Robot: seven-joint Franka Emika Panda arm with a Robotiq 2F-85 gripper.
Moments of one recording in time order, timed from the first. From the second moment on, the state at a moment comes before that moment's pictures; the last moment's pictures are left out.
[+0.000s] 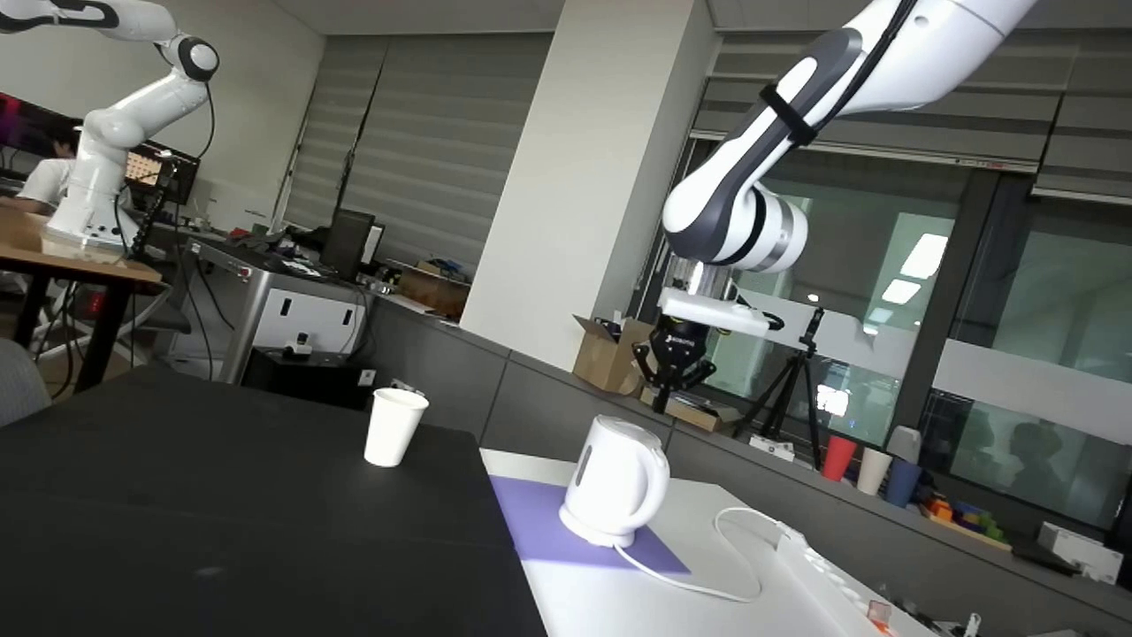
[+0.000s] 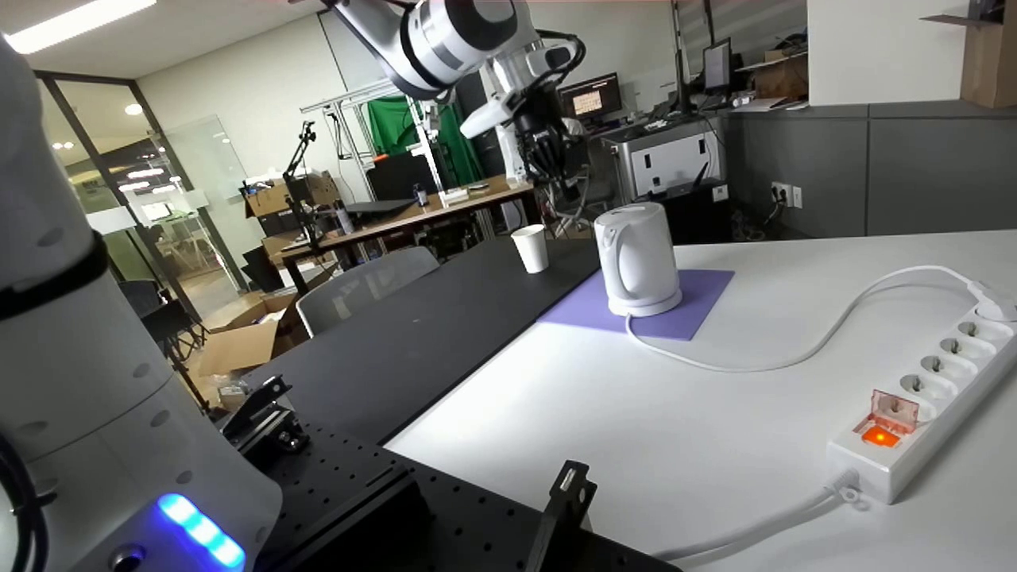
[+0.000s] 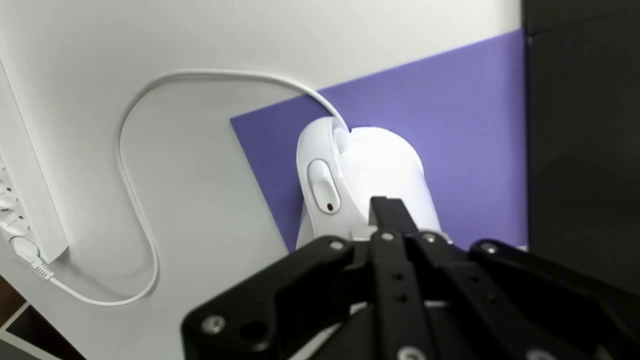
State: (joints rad) arm 0.17 0.31 -0.26 -2.14 -0.07 2.58 0.37
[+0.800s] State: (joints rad) arm 0.06 0.11 -0.10 -2.14 -0.10 2.19 0.22
